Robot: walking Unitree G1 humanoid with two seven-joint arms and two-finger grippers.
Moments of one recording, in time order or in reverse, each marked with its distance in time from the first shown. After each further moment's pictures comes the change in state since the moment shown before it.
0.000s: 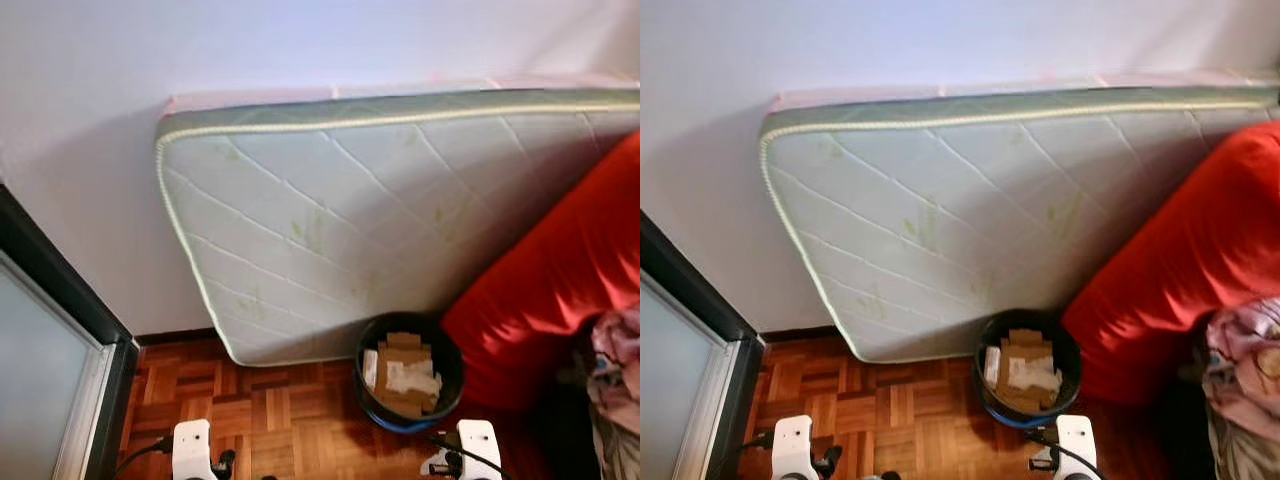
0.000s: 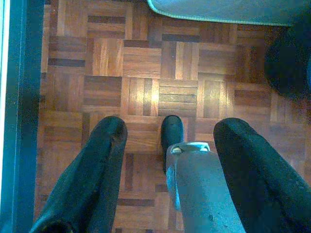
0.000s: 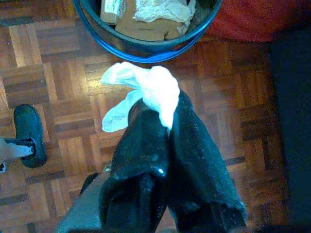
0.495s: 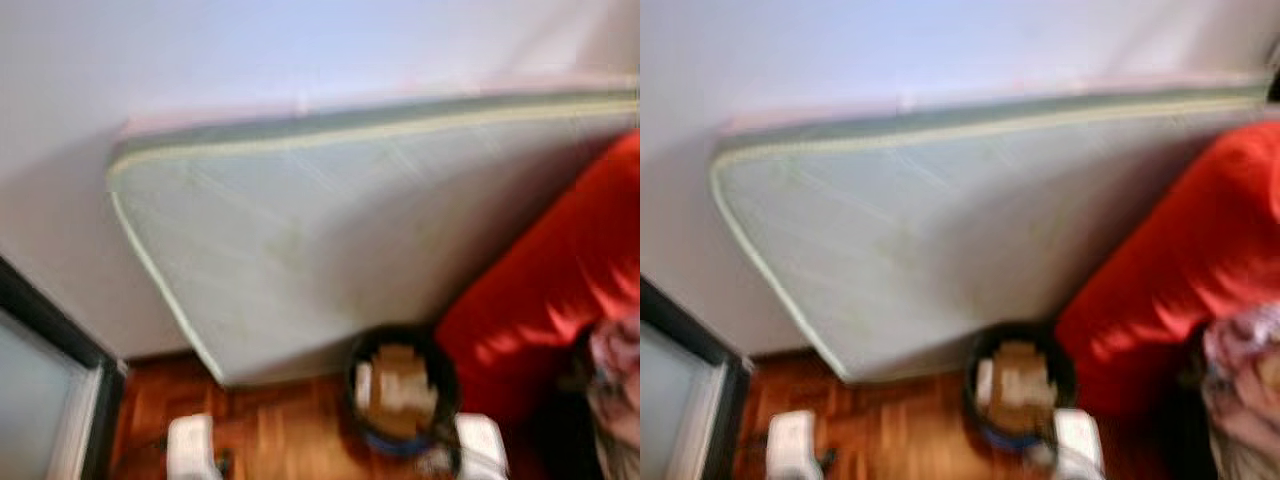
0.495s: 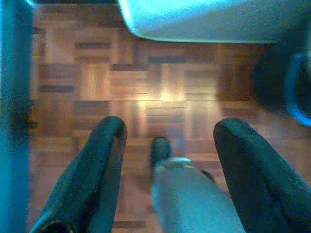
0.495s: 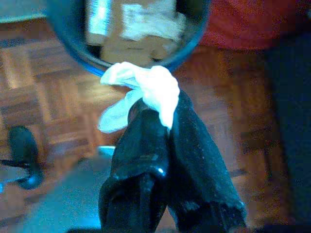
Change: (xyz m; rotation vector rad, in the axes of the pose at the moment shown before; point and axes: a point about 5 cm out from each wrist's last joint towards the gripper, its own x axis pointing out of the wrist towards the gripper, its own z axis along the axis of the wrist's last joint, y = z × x) left arm 0.000 -0.012 -0.001 -0.008 0.001 -0.033; right arm -0.003 -0.010 -0.007 0.004 0.016 -0.027
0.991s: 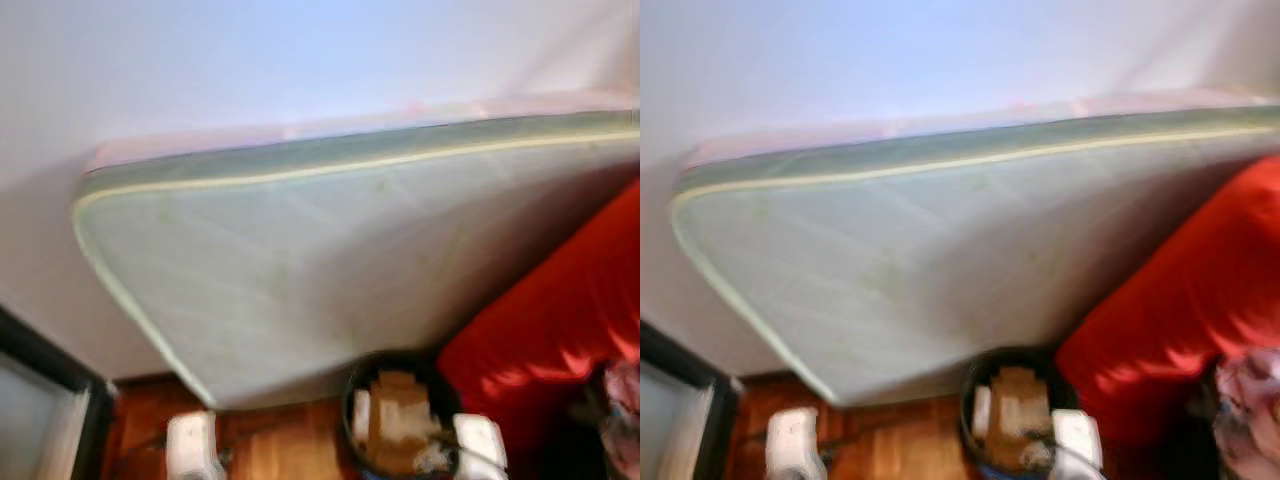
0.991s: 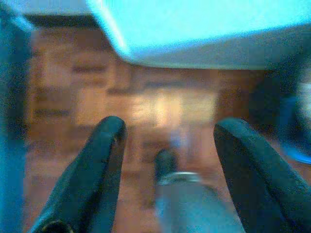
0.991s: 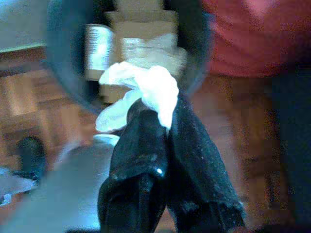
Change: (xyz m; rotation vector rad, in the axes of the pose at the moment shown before) left arm 0.001 -0.004 0.006 -0.007 -0.029 -0.019; right arm 0.001 0.001 0.005 0.010 -0.024 0.029
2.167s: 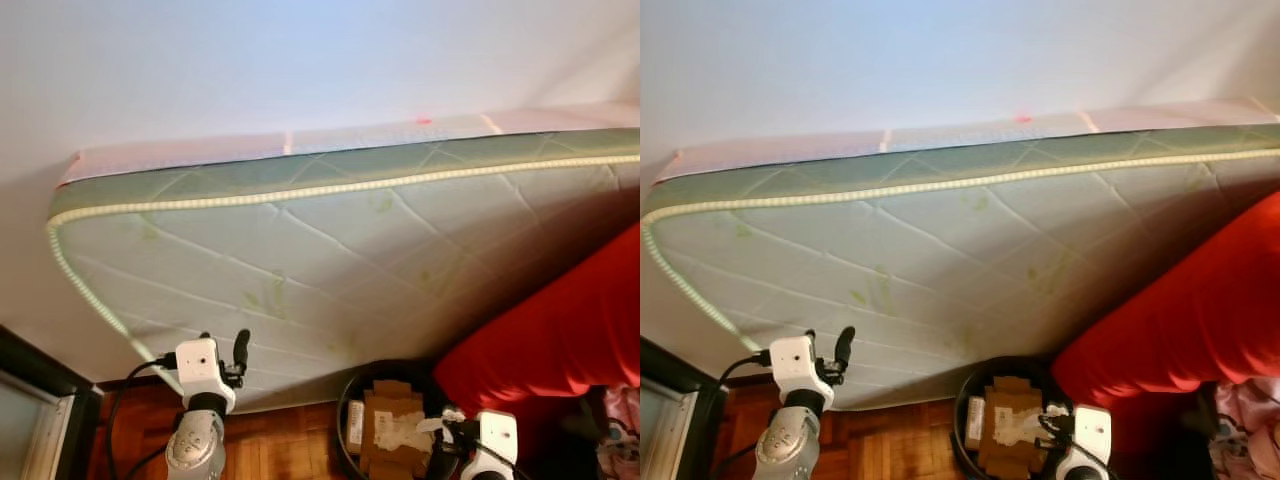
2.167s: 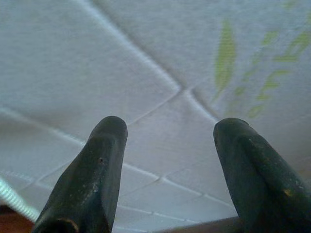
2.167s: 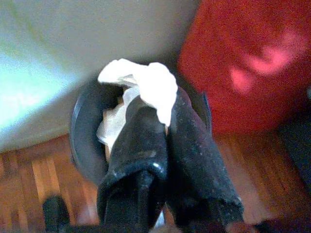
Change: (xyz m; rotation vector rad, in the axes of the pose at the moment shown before) left arm -0.026 -0.023 0.109 0.004 -0.718 -0.110; right arm -0.004 0.015 0.035 0.166 -0.362 0.067
